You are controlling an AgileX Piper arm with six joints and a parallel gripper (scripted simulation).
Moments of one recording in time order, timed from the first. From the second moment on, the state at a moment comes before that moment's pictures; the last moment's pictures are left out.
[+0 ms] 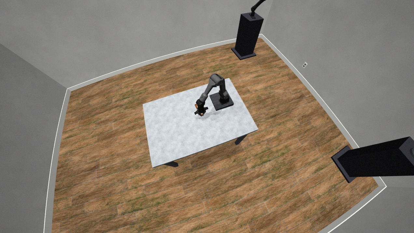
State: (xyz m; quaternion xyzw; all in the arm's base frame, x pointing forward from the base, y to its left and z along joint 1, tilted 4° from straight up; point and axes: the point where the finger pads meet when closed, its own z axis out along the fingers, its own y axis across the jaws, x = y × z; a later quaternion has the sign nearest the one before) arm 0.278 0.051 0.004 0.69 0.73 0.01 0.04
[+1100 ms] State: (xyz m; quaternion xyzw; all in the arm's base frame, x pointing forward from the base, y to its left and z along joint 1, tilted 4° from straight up) arm 0.278 0.051 0.004 0.69 0.73 0.01 0.04
